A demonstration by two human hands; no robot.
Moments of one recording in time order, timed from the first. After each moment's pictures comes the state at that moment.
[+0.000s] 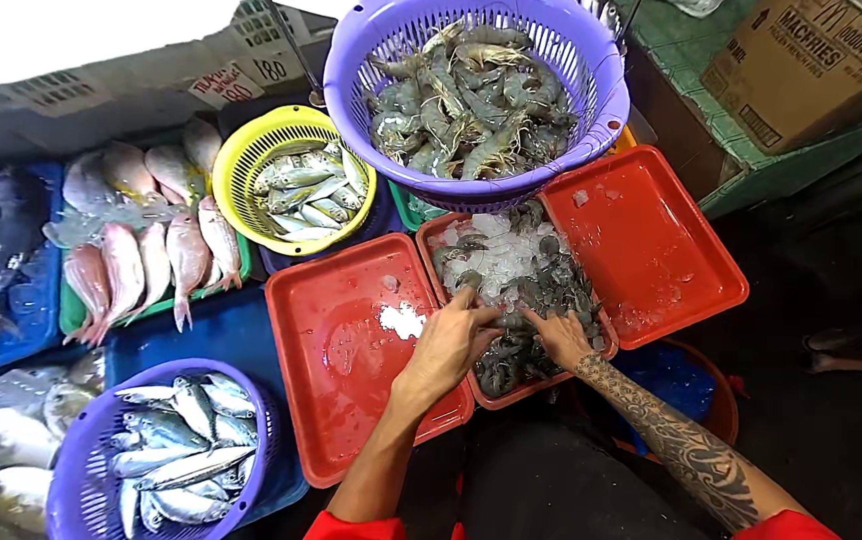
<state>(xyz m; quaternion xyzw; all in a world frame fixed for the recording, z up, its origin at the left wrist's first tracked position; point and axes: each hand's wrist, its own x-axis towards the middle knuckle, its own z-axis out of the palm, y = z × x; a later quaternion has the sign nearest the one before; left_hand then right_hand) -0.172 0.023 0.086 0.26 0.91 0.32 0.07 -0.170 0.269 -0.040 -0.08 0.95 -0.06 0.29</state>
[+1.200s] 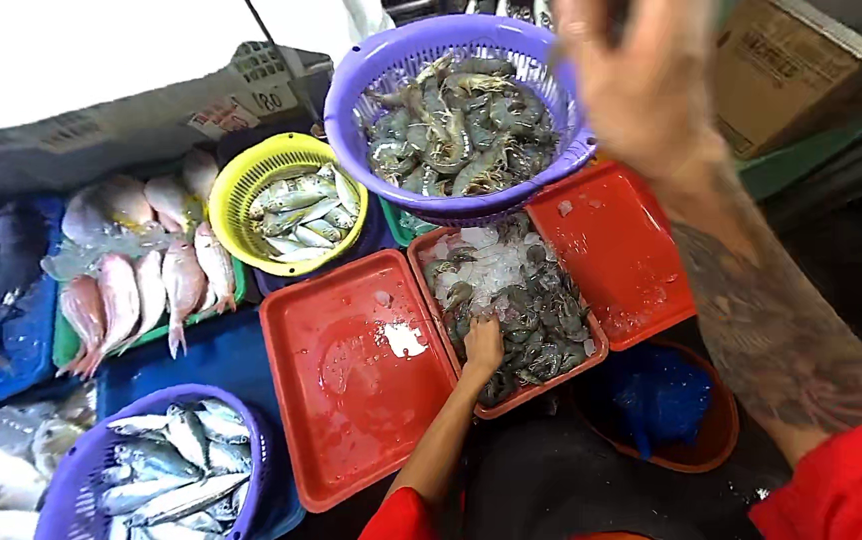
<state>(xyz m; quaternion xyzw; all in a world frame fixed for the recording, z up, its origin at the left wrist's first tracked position) -0.192 0.110 -0.064 0.07 0.94 0.21 0.26 -0.291 0.256 0.276 -0.15 0.89 -0.34 -0.27</state>
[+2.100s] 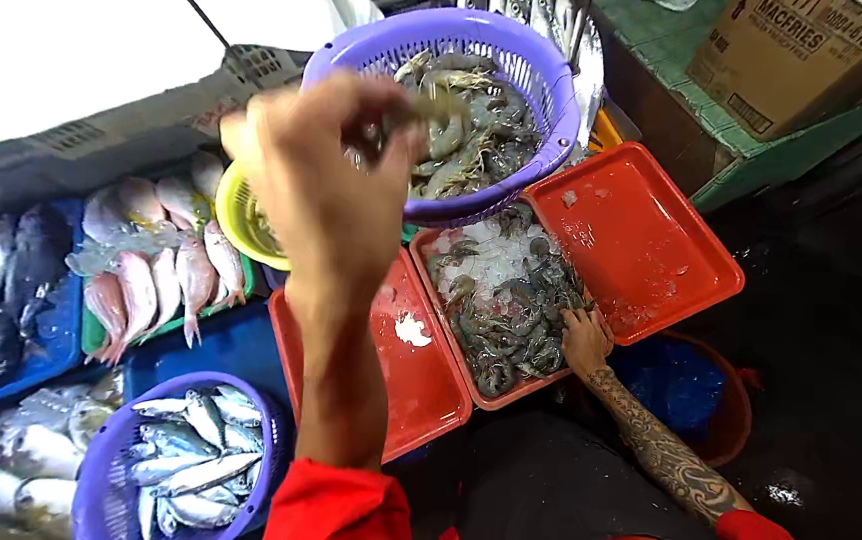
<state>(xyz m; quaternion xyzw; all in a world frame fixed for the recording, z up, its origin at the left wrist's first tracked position) -0.239 0.031 0.266 0.15 0.91 0.29 -0.27 -0.136 0.312 -0.069 0.10 0.98 -0.16 0.10</state>
